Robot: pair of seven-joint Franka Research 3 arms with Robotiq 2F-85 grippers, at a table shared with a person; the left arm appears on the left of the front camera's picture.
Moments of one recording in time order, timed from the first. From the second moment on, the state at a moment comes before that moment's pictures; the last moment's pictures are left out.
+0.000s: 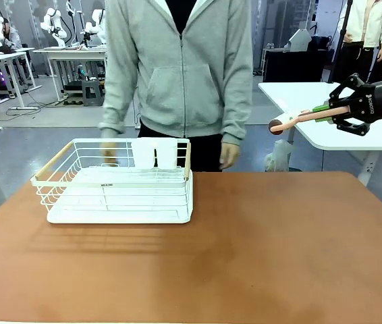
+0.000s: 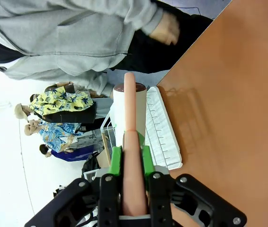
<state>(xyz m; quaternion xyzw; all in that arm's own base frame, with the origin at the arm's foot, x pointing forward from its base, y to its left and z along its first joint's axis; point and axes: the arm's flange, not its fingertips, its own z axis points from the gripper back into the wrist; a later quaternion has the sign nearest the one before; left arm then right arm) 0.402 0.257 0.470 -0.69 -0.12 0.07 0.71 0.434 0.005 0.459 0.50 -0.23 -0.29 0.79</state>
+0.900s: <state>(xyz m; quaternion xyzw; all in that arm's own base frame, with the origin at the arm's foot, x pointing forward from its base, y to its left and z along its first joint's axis) 0.402 0.257 0.470 -0.69 -0.12 0.07 0.71 0.434 0.005 0.459 0.50 -0.23 -0.29 0.79</state>
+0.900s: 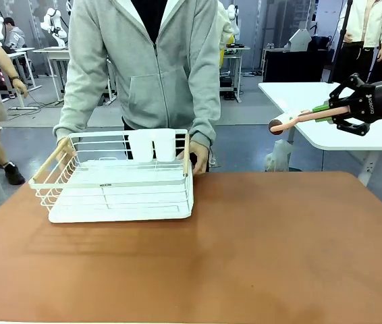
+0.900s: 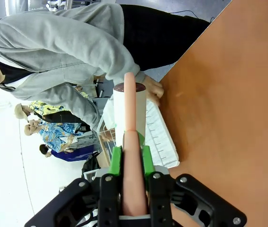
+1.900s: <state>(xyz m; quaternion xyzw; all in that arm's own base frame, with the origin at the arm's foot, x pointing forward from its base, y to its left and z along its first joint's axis) 0.402 0.257 0.470 -0.69 -0.12 0.07 0.71 0.434 0.005 0.459 0.50 -0.23 -0.29 0.79</state>
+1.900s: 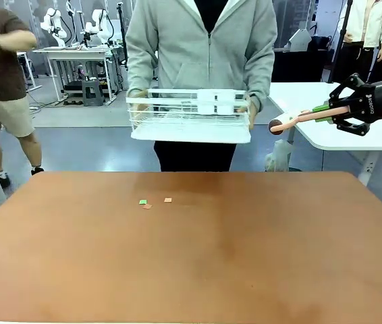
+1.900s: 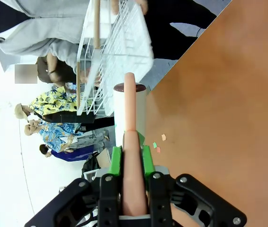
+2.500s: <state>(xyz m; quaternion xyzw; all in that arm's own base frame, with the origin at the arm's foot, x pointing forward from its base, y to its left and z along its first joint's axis) 0.402 0.257 0.470 -0.69 -0.12 0.07 0.71 0.434 0.005 0.459 0.50 -0.23 -0.29 0.79</state>
